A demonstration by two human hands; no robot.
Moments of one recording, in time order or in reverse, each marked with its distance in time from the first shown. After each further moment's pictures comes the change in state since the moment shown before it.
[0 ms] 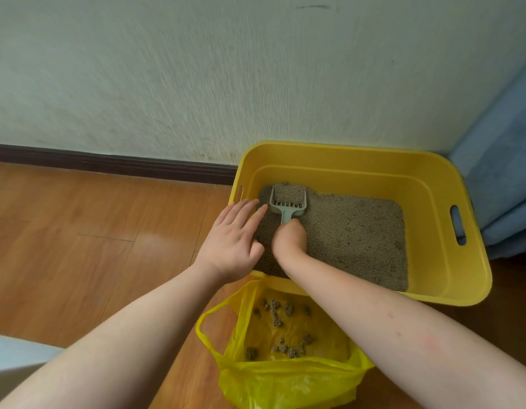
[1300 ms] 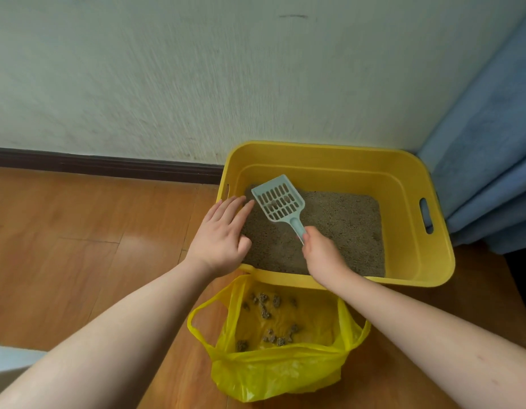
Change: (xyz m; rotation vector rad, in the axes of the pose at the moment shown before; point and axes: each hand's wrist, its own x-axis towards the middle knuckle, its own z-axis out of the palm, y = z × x) left_hand 0.000 -0.004 0.002 -0.046 0.007 0.010; right_hand -0.029 0.064 -0.075 -0.175 -0.089 -0.230
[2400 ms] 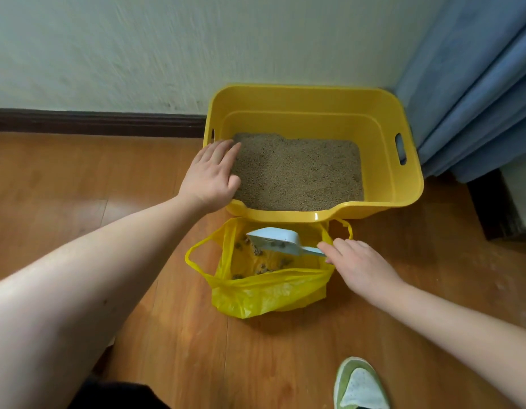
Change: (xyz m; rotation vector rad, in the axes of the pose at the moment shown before) left_hand -0.005 0.004 -0.003 0.035 0.001 0.023; right_hand -0.147 0.094 -0.022 -0.871 0.077 -0.568
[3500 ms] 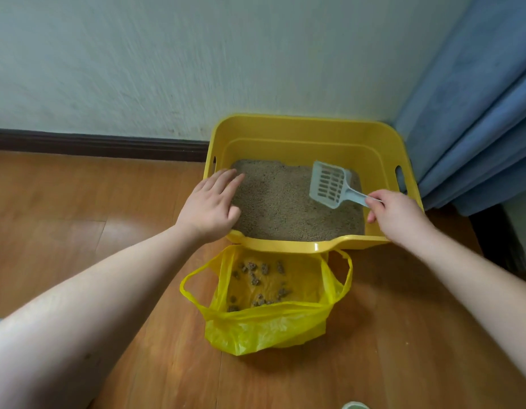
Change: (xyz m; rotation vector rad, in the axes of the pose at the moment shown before) left_hand 0.001 -0.003 0.001 0.045 -0.046 0.026; right_hand 0.081 0.088 -0.081 0.535 0.052 0.648
